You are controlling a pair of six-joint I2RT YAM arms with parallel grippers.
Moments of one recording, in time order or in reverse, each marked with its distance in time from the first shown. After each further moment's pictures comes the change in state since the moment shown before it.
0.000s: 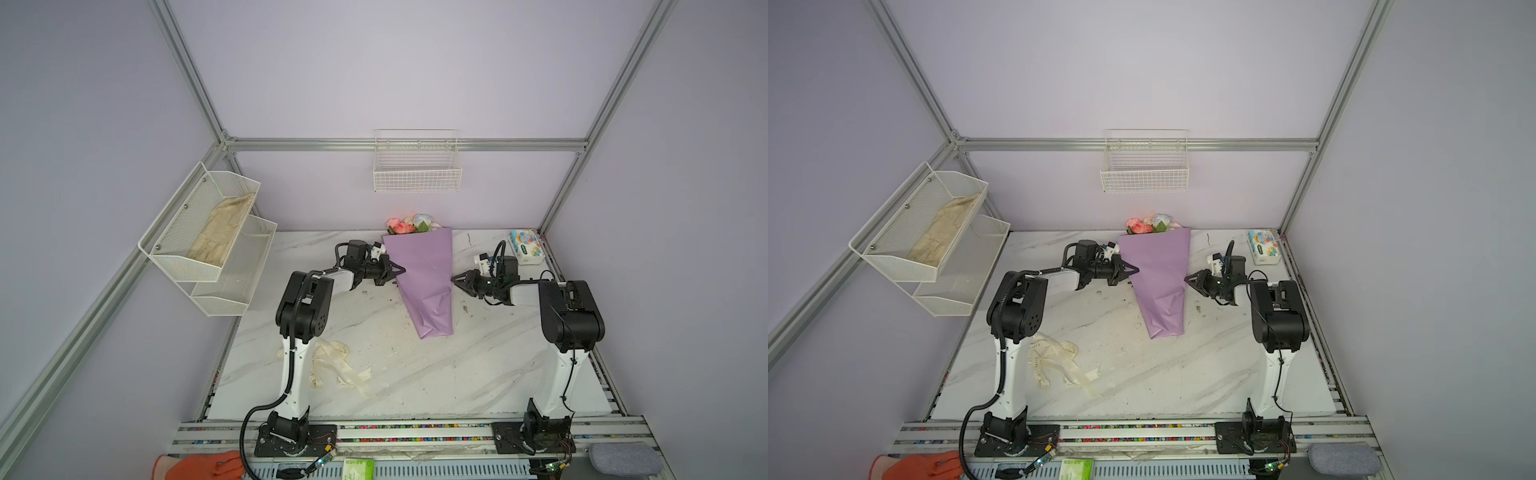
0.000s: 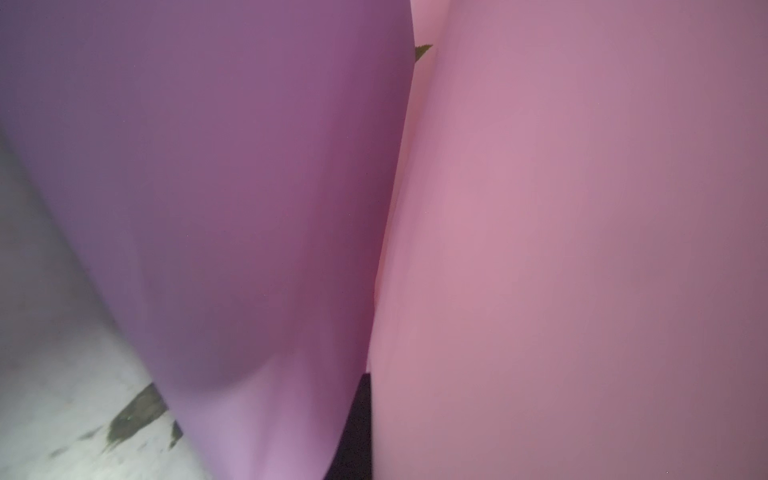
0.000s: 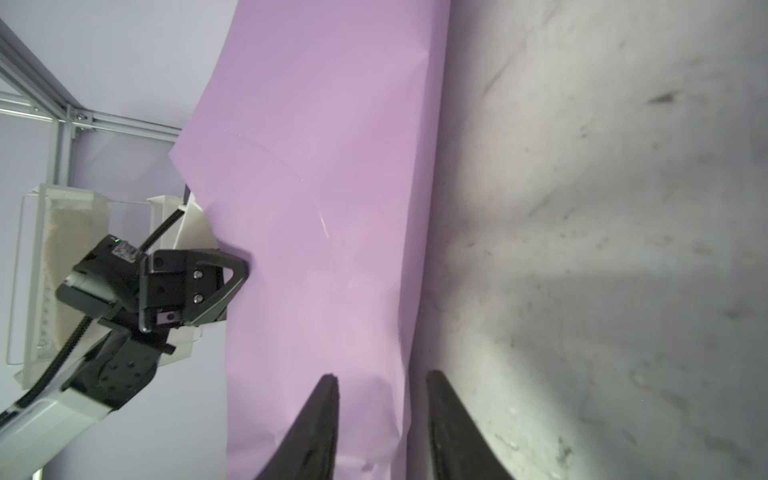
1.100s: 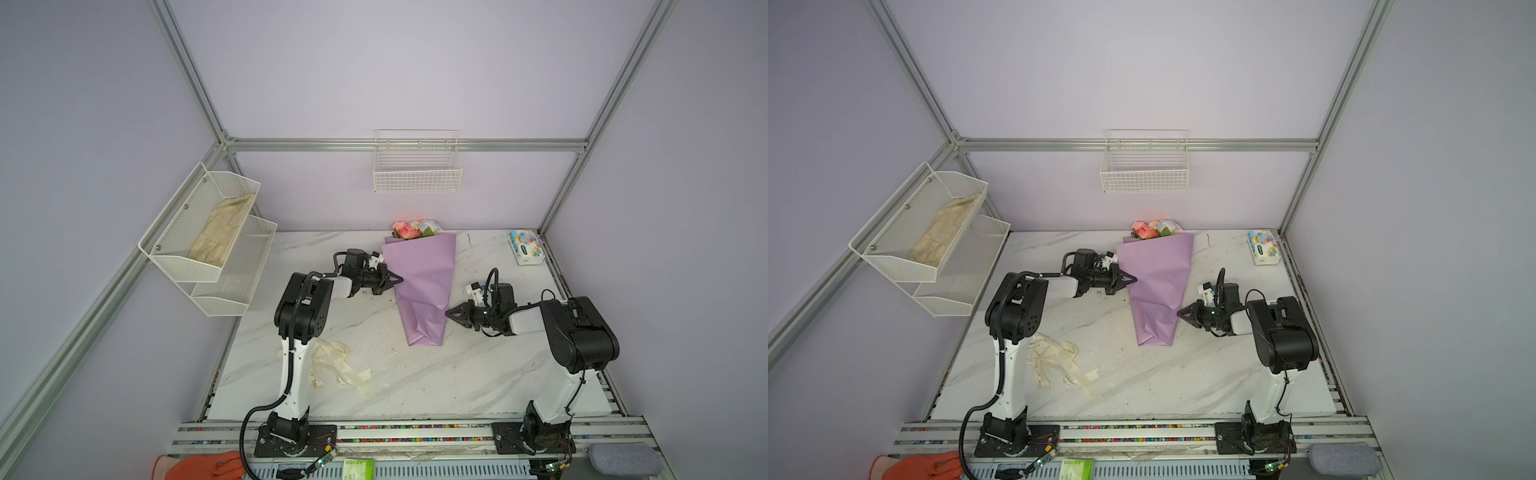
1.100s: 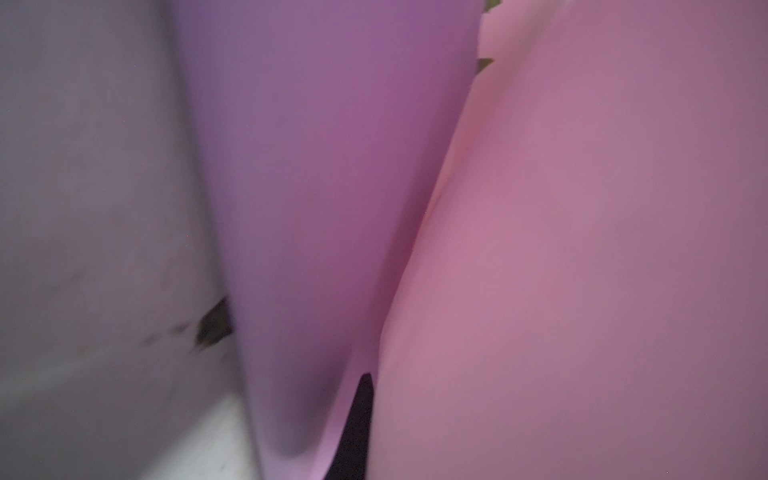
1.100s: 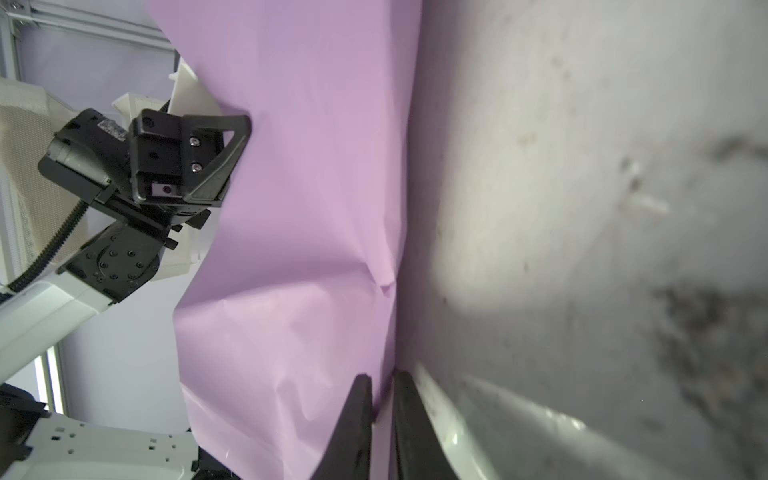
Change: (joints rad) left arm -0.009 -0.027 -0.189 0.055 0.021 -0.005; right arm 0.099 -0.248 -0.407 0.030 -0.007 -0.010
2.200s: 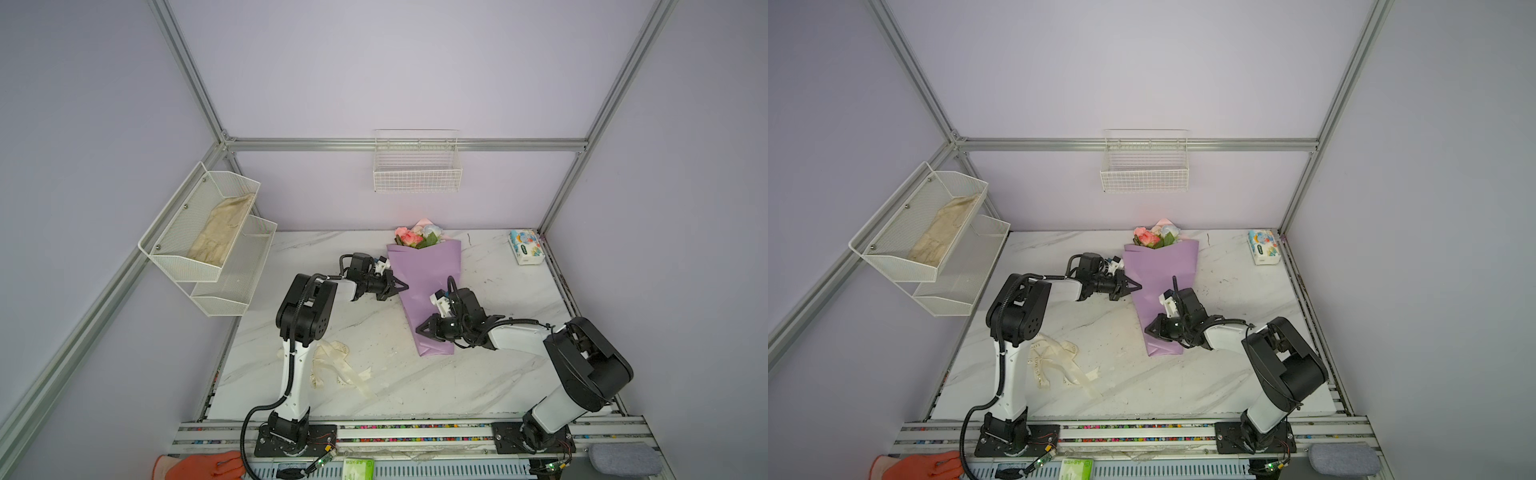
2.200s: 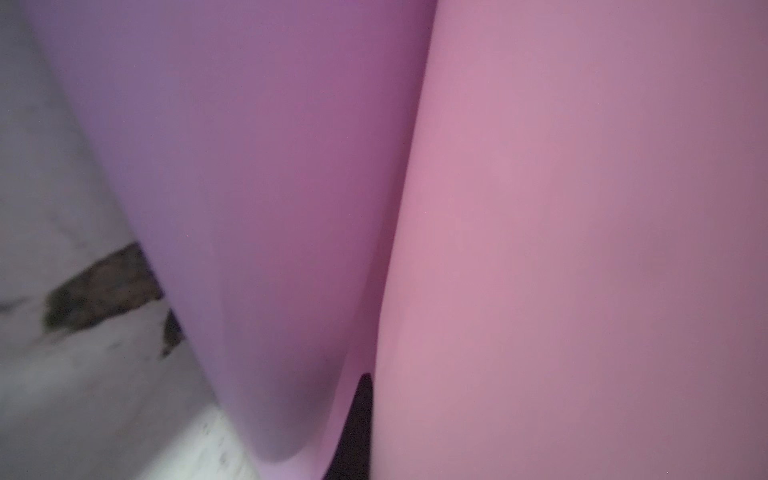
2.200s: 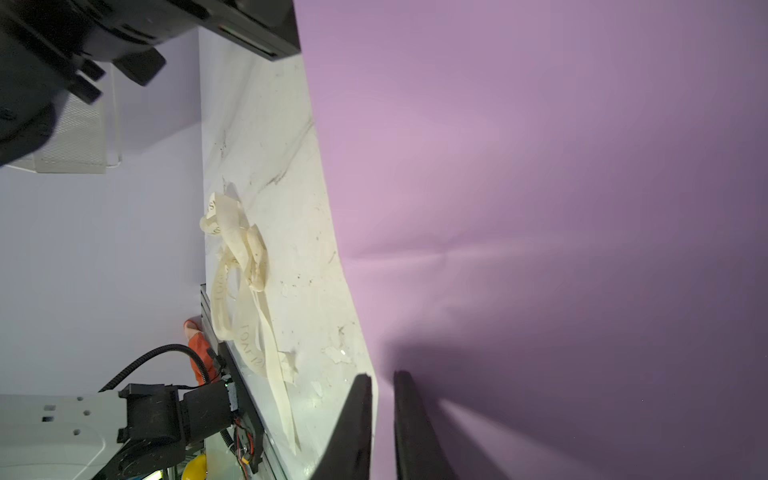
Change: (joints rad) left arm -0.034 -0.011 0.032 -0.043 0.018 0.079; right arm 0.436 -0.120 0.050 -0.169 0.309 0.061
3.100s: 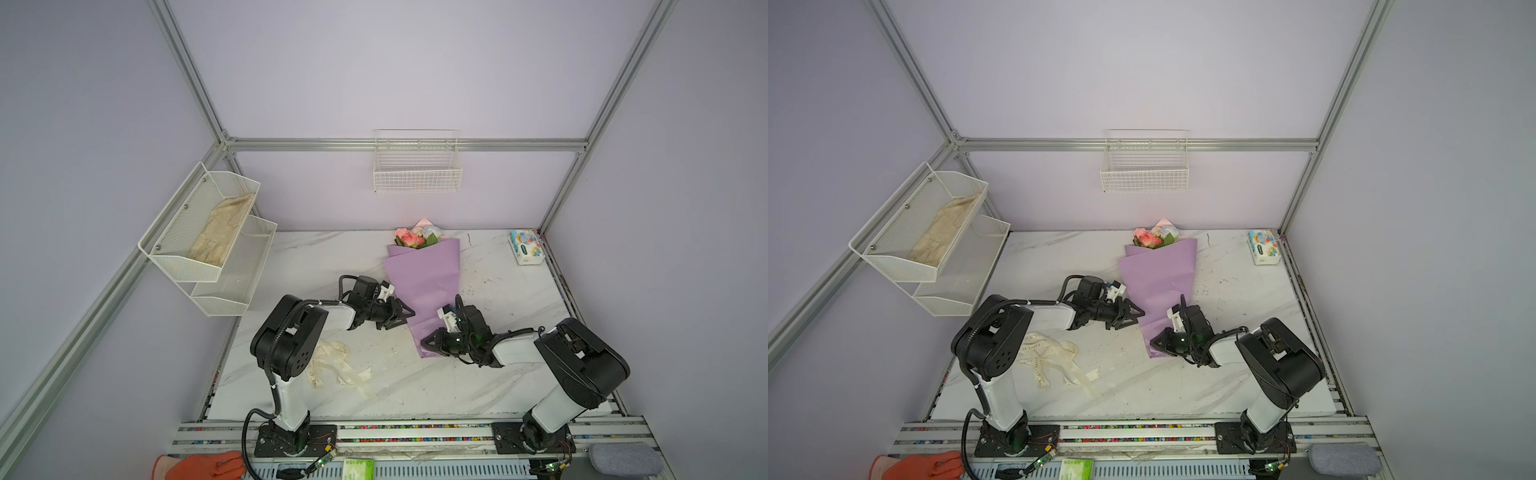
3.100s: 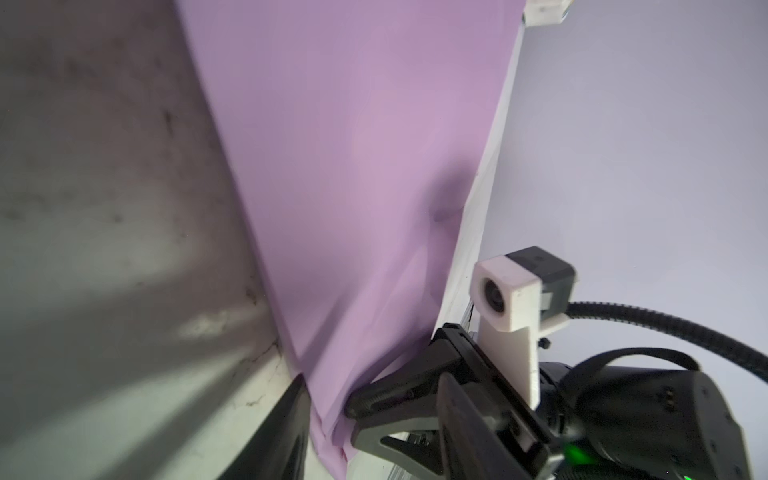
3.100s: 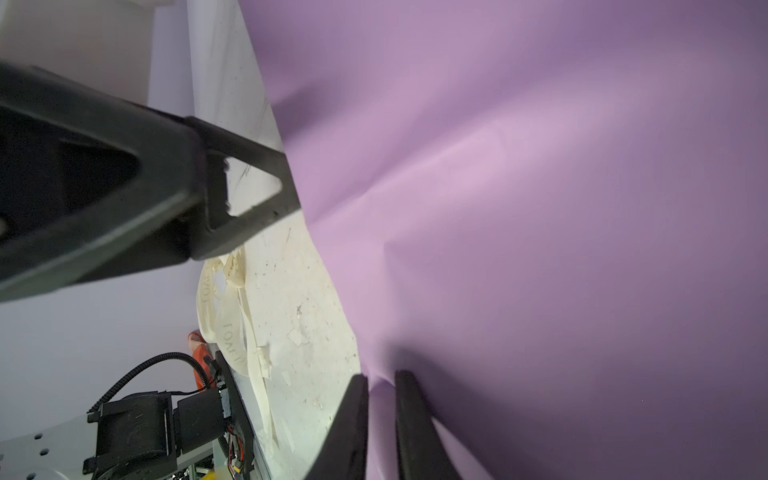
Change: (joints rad) left arm -0.176 -0.323 -0.422 -0.020 -0.214 -0.056; right arm 0.001 -0.011 -0.177 0.238 0.012 0.103
